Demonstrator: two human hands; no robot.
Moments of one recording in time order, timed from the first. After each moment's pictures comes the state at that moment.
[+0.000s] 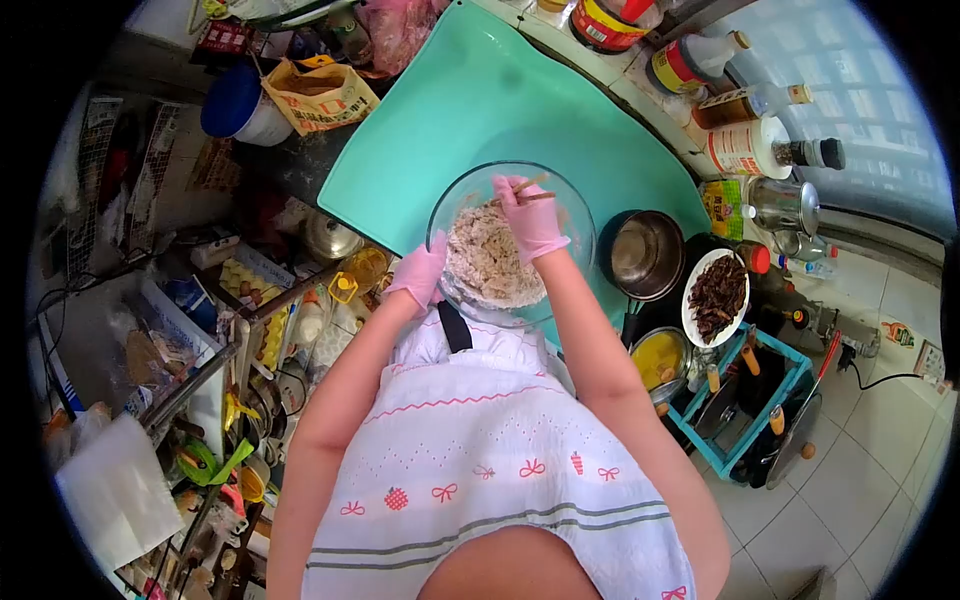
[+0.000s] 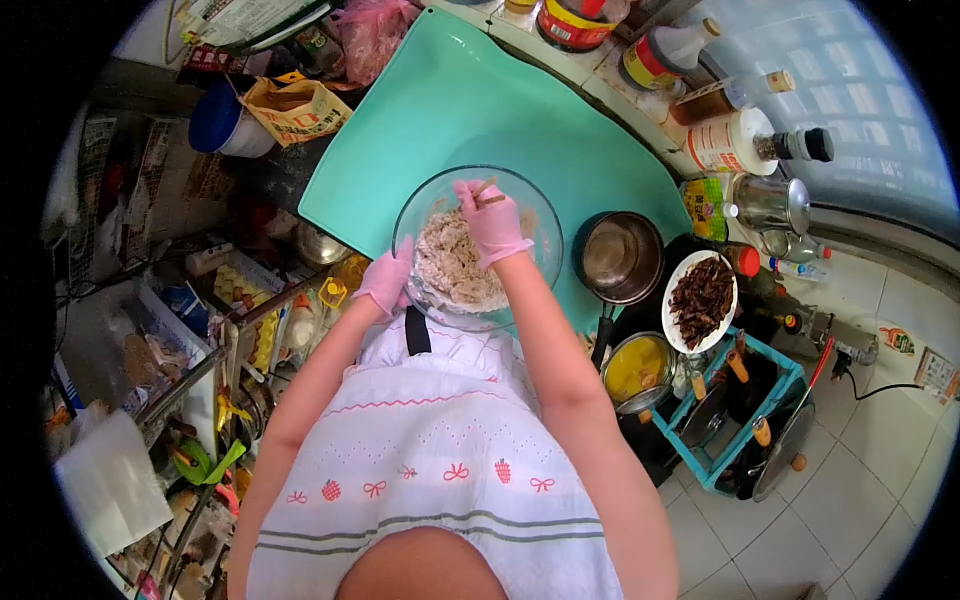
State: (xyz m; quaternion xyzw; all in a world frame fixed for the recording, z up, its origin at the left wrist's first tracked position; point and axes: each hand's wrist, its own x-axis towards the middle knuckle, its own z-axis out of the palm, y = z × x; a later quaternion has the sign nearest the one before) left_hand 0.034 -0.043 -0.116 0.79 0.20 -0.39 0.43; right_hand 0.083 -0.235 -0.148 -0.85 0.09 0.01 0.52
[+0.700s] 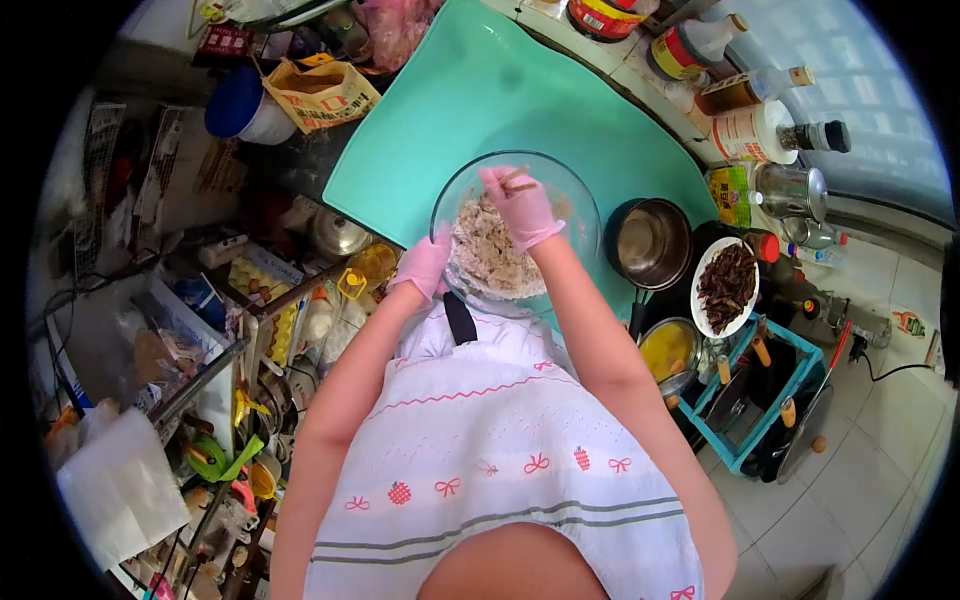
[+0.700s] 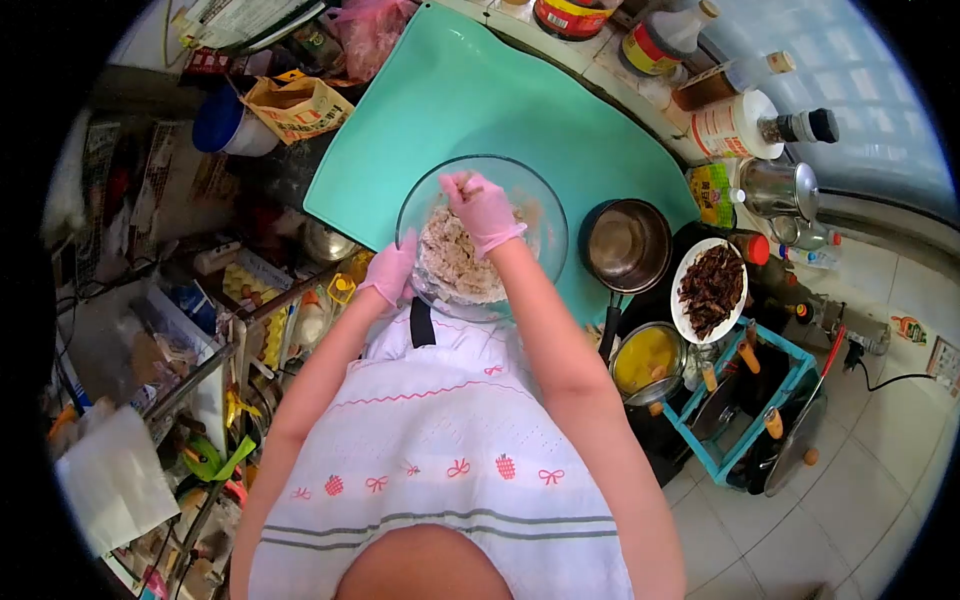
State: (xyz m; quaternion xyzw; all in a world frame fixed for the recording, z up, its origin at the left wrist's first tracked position) left_hand 0.030 -0.046 -0.100 0.78 0.21 -0.40 0.43; right_hand 0.082 -0.228 -0.135 -0.86 0.00 -0.05 0.51
